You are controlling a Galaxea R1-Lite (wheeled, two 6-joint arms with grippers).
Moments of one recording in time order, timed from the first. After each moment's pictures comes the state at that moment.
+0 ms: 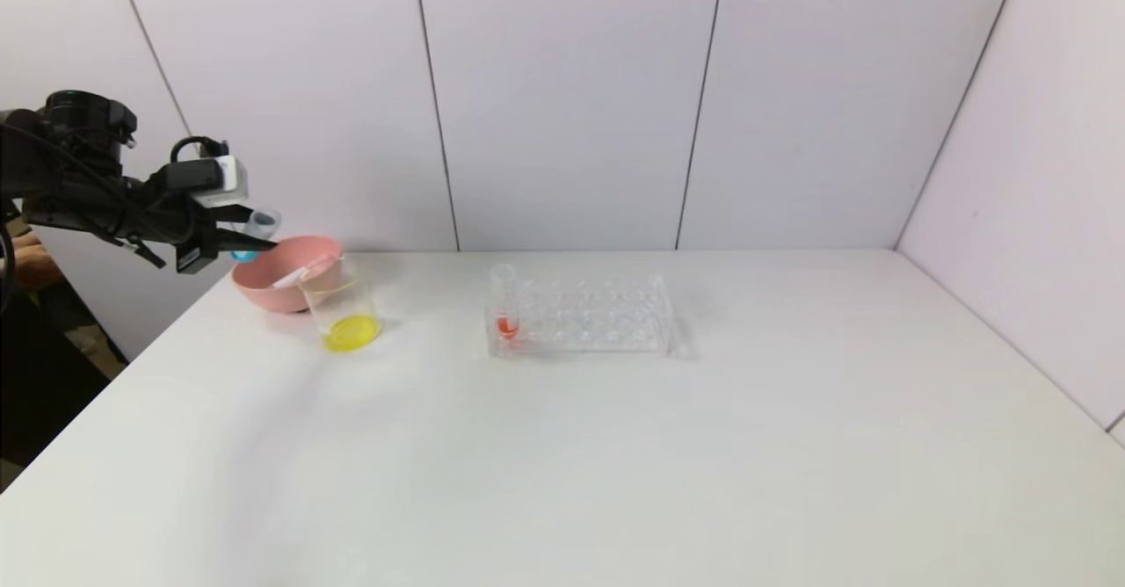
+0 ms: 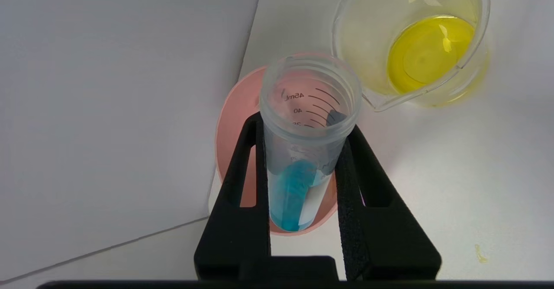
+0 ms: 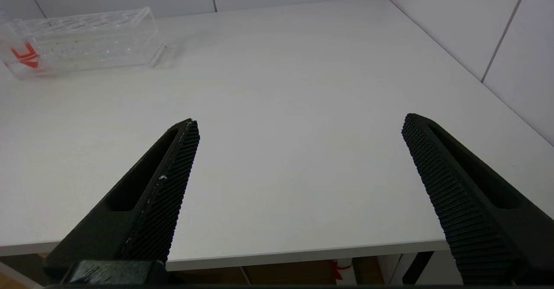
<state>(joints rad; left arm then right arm) 0.32 2.17 -2.00 0.60 -0.69 1.49 0.00 0.00 0.00 0.00 -0.04 0.09</state>
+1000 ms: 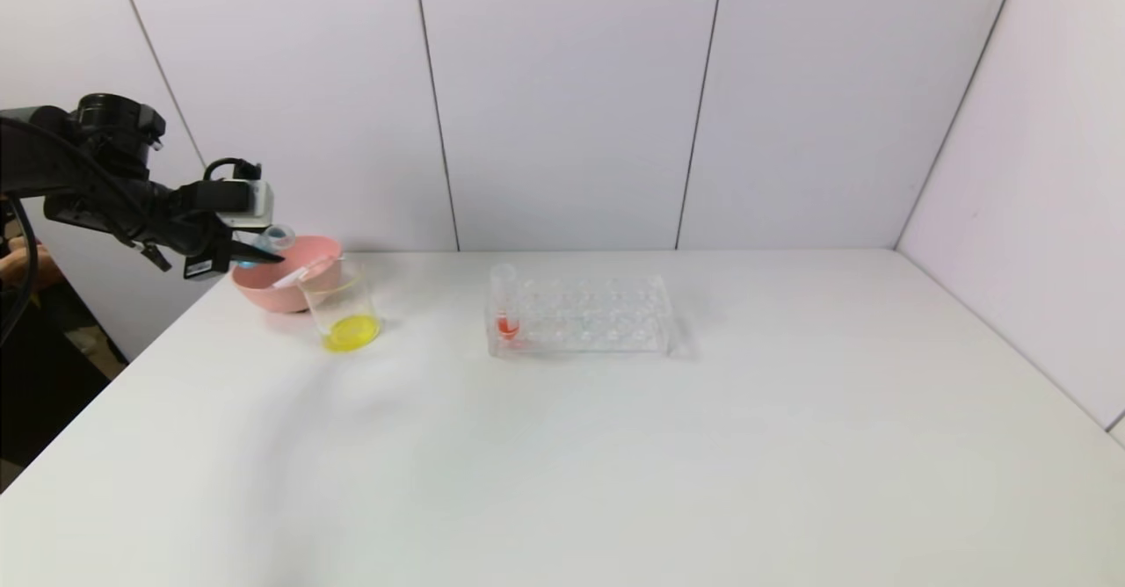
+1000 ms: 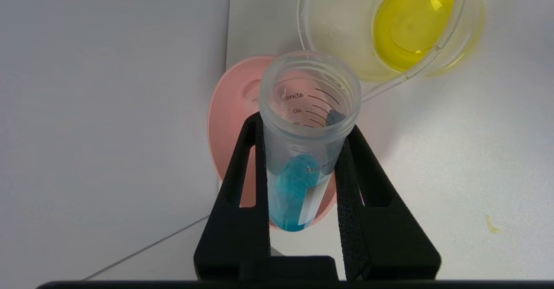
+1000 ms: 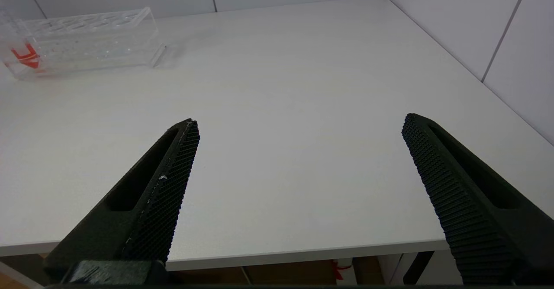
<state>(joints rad) 0.27 2.17 -2.02 0.65 -0.56 1.63 0.00 0.00 0.00 0.00 -0.04 0.09</state>
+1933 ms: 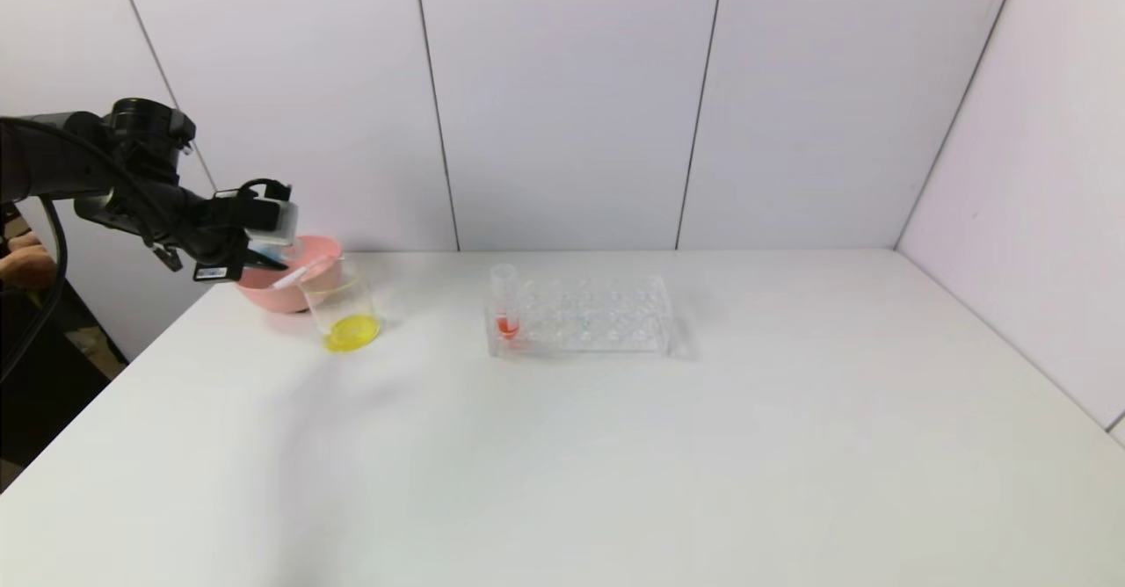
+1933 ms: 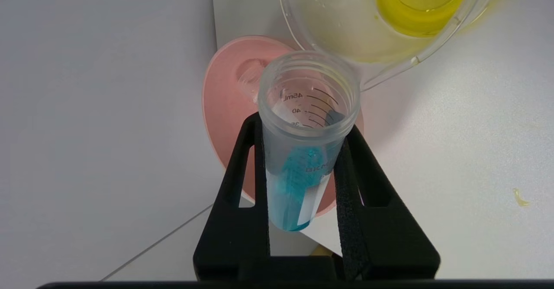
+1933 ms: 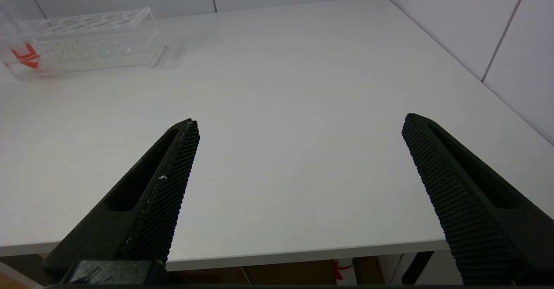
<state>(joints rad) 0.22 2.20 -2.02 0.64 -0.39 1.71 0.00 0.00 0.00 0.00 -0.04 0.09</state>
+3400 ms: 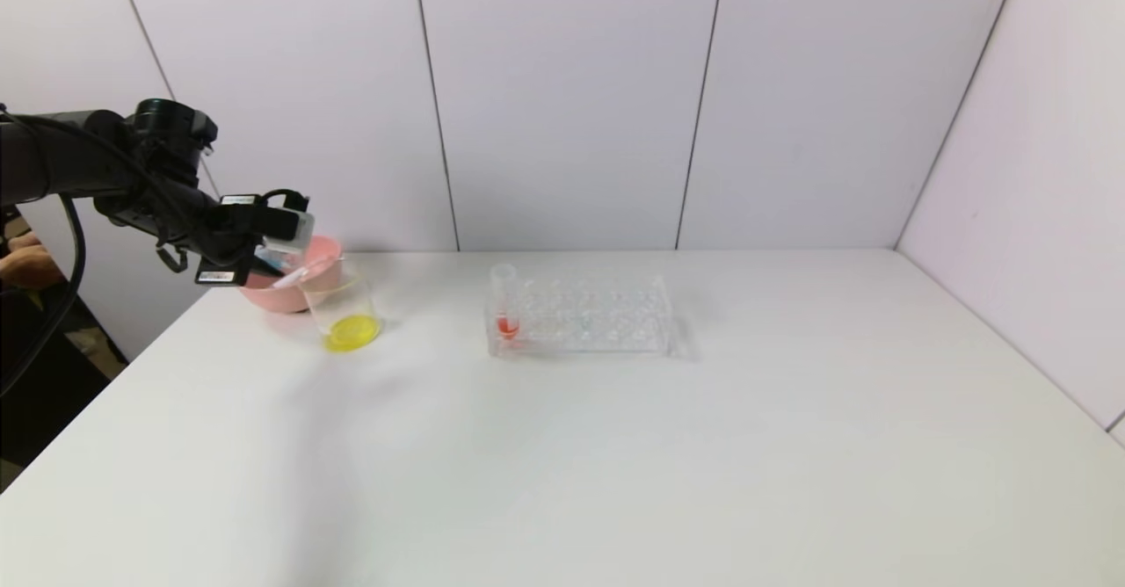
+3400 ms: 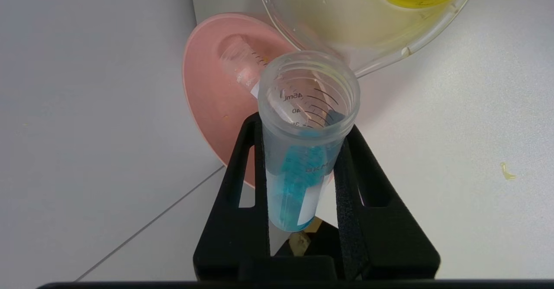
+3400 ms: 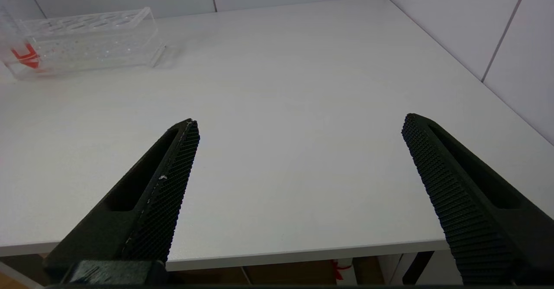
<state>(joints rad) 0.18 2.20 -2.02 0.66 -0.23 1.70 0.00 0.00 0.00 0.00 -0.04 0.09</state>
